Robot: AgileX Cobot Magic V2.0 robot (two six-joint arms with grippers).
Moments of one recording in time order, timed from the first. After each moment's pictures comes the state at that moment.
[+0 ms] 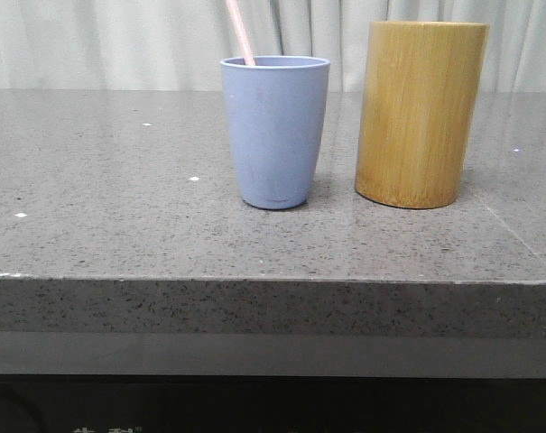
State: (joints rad) left arm 0.00 -0.01 0.00 -0.09 0.22 0.01; right arm 0.17 0.13 -0.45 0.22 0.48 -0.14
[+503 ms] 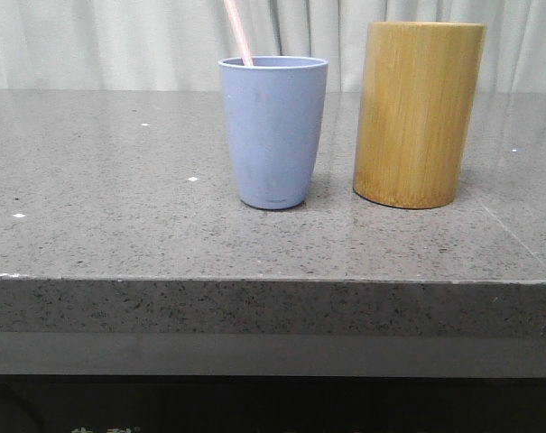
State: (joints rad) left arm 0.00 -0.01 0.00 -0.09 0.22 0.01; right arm 0.06 0.00 -0.12 0.12 0.23 -0.02
